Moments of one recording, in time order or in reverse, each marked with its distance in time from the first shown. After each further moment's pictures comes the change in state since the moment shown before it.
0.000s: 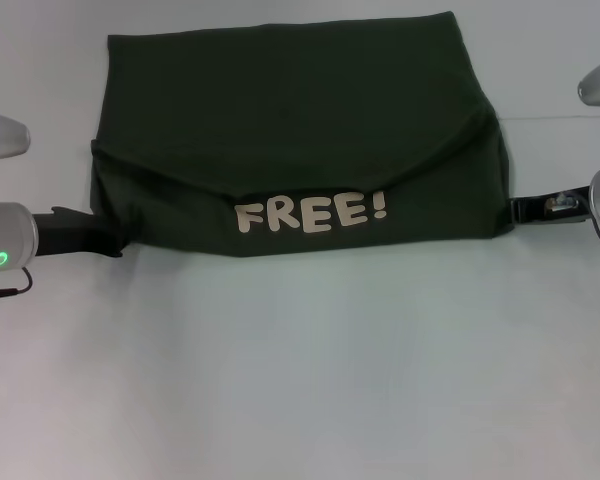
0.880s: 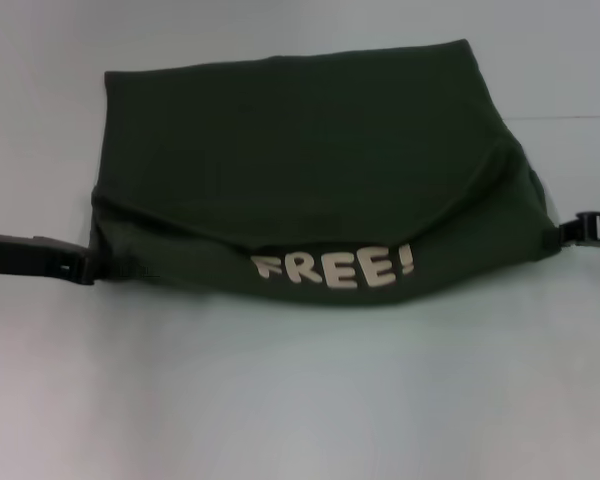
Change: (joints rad) left arm 0.062 0.058 -0.022 0.211 0.083 0.531 -0.239; right arm -0.213 -0.001 0.208 -0.376 0.021 -0.527 -0.044
